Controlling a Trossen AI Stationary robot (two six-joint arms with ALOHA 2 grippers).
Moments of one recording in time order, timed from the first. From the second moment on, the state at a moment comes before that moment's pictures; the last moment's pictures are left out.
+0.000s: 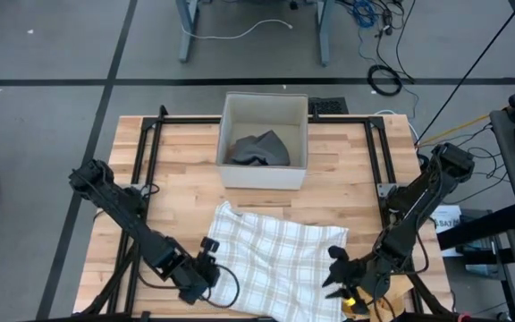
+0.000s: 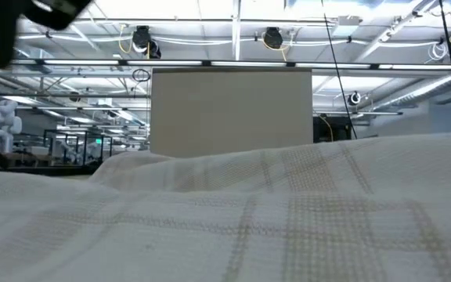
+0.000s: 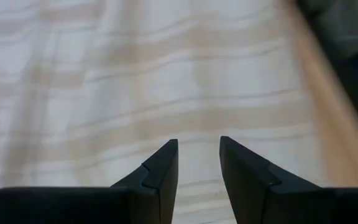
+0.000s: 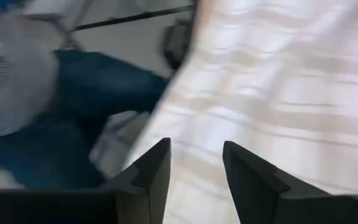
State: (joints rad) left arm -0.75 1.64 1.14 -0.62 -0.26 -0.27; right arm 0.92 1.42 0.83 -0.11 0.31 0.77
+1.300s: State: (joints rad) left arm -0.56 1.63 0.74 -0.33 -0.20 -0.33; right arm 0.41 1.73 0.84 -0.38 0.42 0.56
